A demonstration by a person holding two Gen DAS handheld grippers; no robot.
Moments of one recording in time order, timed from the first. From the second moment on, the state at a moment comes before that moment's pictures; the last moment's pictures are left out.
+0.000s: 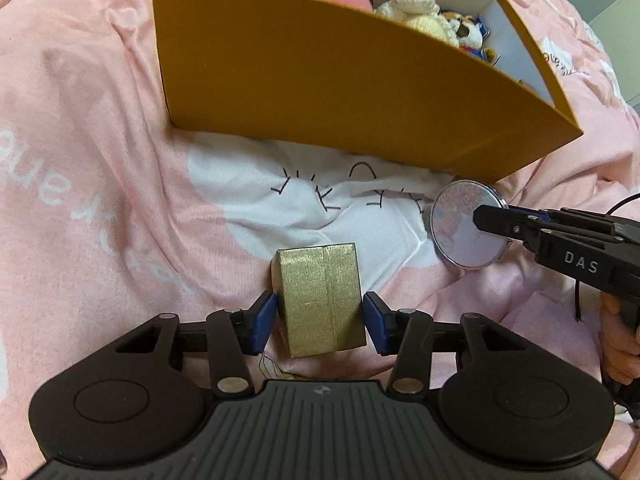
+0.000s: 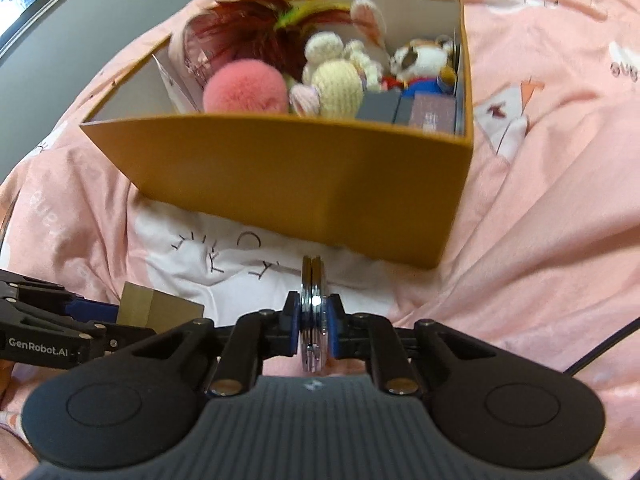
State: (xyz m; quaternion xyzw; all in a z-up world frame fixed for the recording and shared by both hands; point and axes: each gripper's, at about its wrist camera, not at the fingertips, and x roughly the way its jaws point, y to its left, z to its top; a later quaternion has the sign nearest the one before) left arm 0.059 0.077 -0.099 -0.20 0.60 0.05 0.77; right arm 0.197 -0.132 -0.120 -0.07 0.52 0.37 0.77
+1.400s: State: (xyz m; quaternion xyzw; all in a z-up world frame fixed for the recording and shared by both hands) left arm 0.204 0.066 -0.037 -0.20 0.51 -0.03 0.84; right arm 0.271 -0.155 -0.014 0.03 0.38 0.38 0.84
